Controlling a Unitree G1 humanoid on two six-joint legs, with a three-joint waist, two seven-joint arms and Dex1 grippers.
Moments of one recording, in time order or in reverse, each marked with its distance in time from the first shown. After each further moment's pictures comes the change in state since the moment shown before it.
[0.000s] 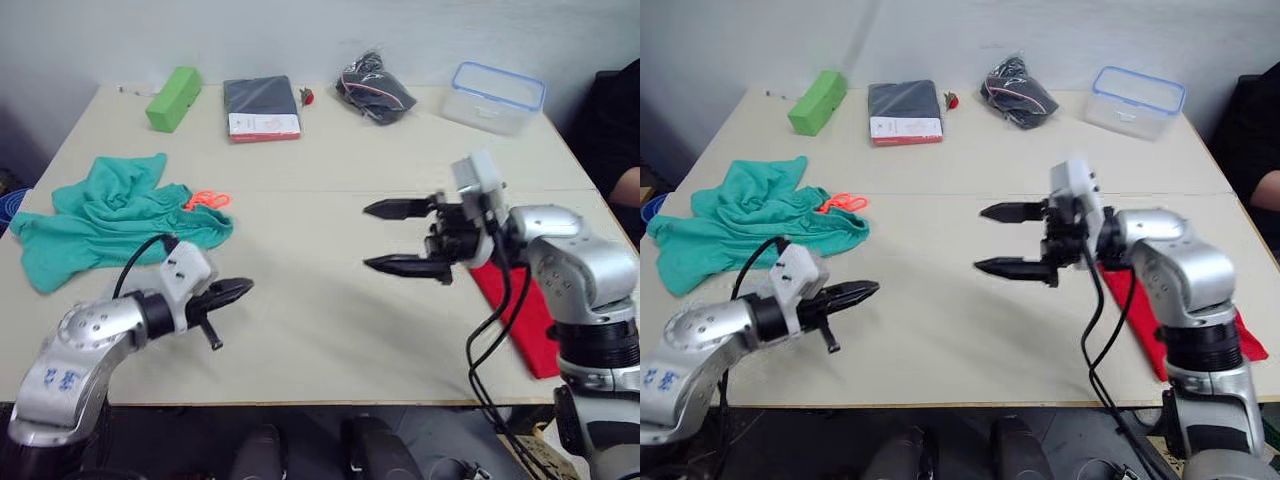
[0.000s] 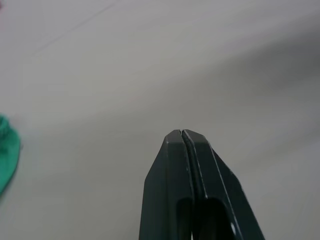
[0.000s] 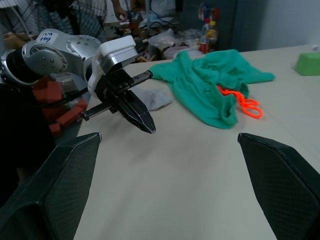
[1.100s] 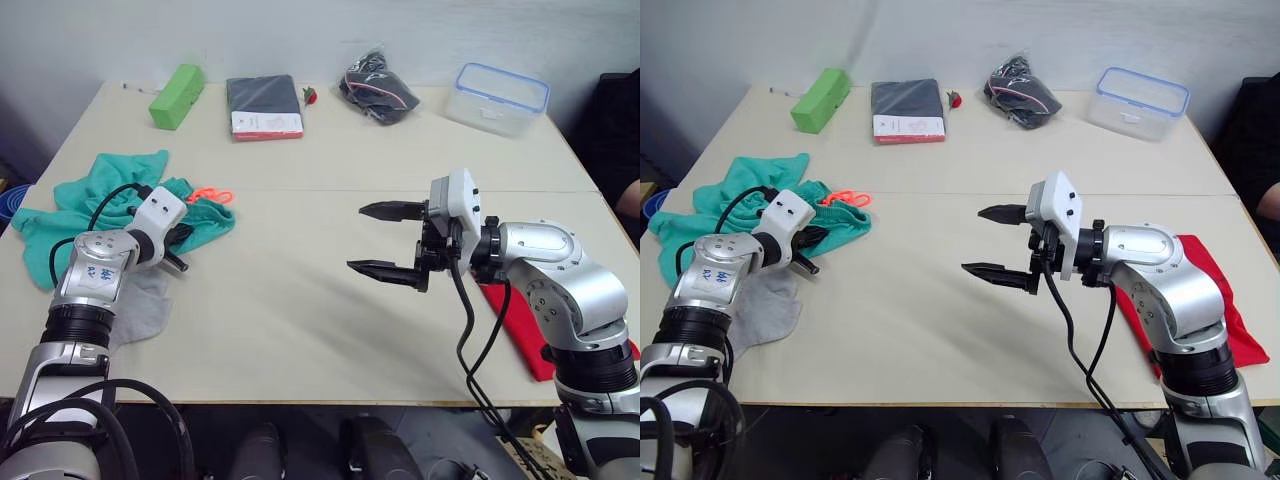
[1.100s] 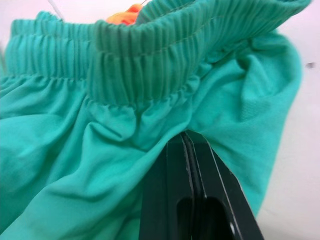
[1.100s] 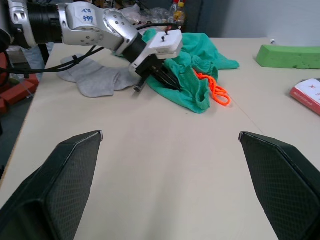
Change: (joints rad) left arm -0.750 0.001 -0.274 1.207 0.403 -0.452 0.003; right arm 0.063 -0.010 0.002 -0.121 -0.114 -0.069 -0.234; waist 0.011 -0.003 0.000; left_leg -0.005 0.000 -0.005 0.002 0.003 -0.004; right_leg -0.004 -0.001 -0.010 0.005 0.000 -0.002
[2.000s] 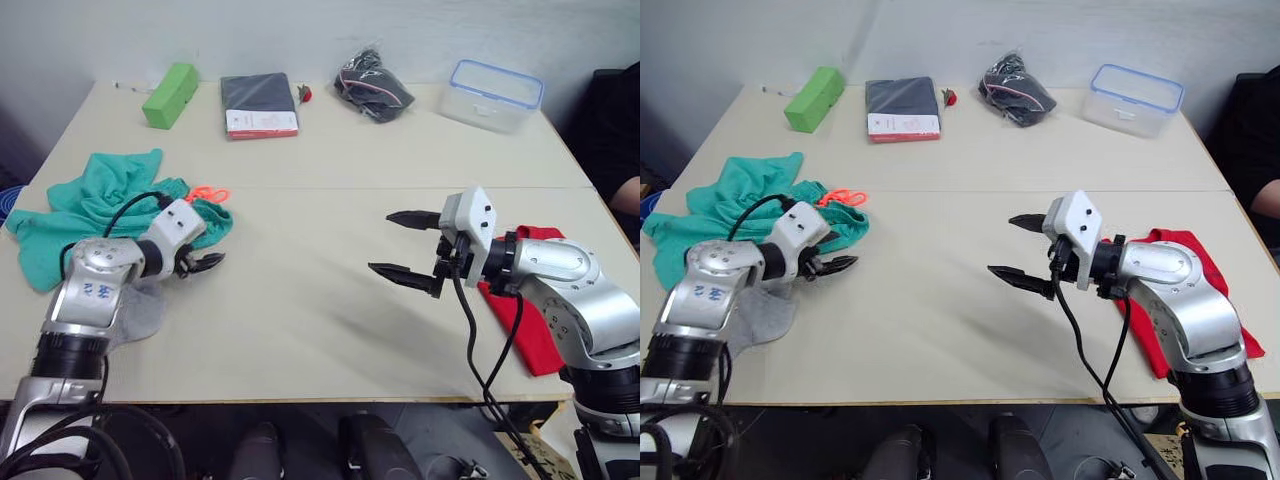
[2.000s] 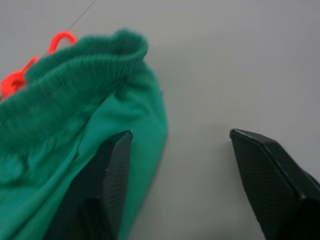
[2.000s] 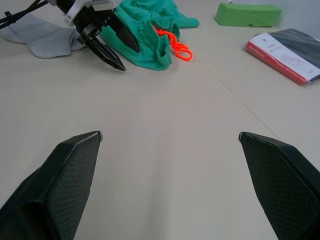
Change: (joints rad) left arm 0.231 0.066 0.060 -0.453 -0.018 0.204 -0.102; right arm 0.116 -0.058 -0.030 -0.030 -0.062 -0.036 -0.063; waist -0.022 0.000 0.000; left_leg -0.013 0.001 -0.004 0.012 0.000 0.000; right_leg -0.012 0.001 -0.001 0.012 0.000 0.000
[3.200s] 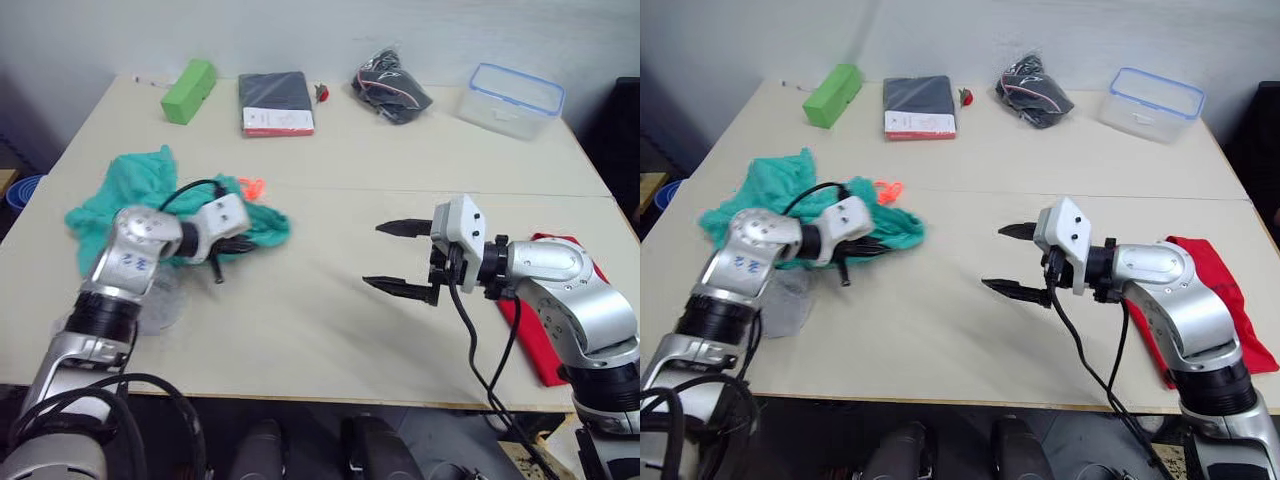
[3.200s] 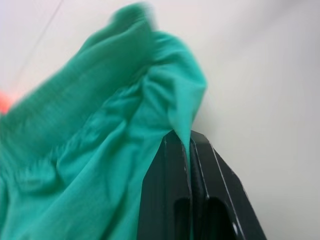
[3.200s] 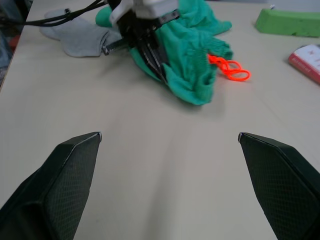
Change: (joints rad) left arm -0.336 -0.131 -0.261 0.080 0.021 -0.164 -0.342; right arm 0.025 -0.043 0.037 0.000 -0.010 -0.035 0.084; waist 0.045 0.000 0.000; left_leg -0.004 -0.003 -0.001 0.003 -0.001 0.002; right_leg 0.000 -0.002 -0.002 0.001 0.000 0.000
